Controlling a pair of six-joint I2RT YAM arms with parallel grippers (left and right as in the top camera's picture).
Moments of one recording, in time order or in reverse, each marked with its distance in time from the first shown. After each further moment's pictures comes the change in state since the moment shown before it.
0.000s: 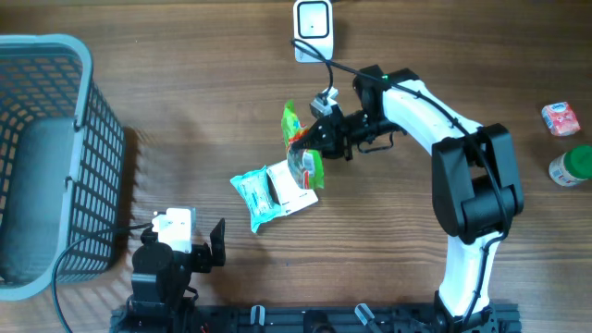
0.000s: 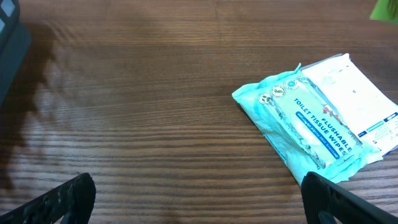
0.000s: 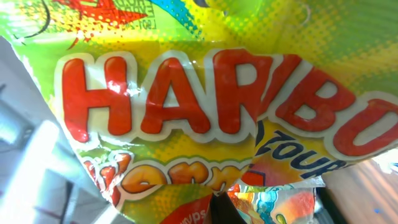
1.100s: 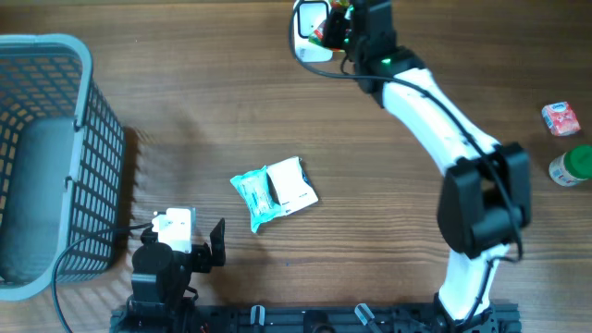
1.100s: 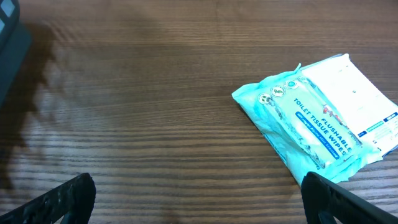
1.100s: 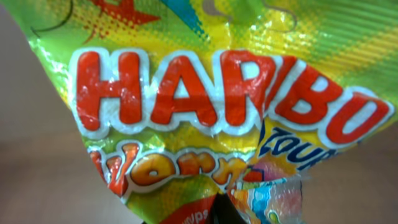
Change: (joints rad) left arm 0.000 -0.001 0.000 0.000 0.000 0.000; right arm 0.057 -0.061 0.143 1.147 1.611 0.398
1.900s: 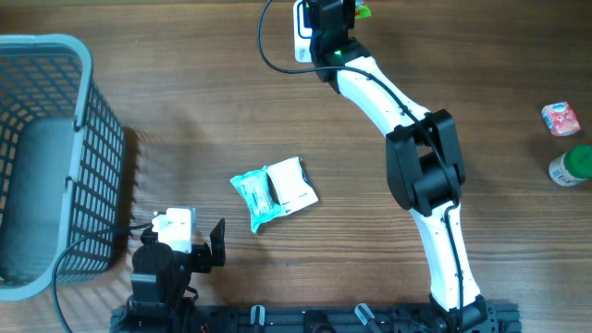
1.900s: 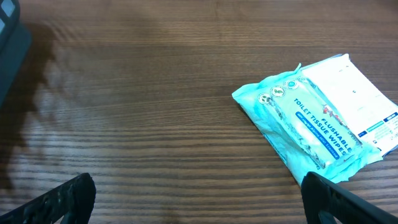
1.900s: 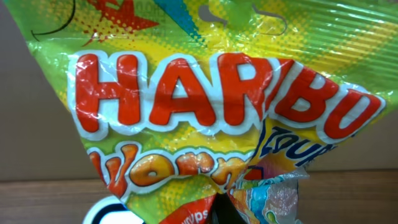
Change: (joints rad) left arm 0.000 0.000 0.000 0.000 0.000 0.000; right arm 0.063 0.380 0.396 0.086 0.429 -0.373
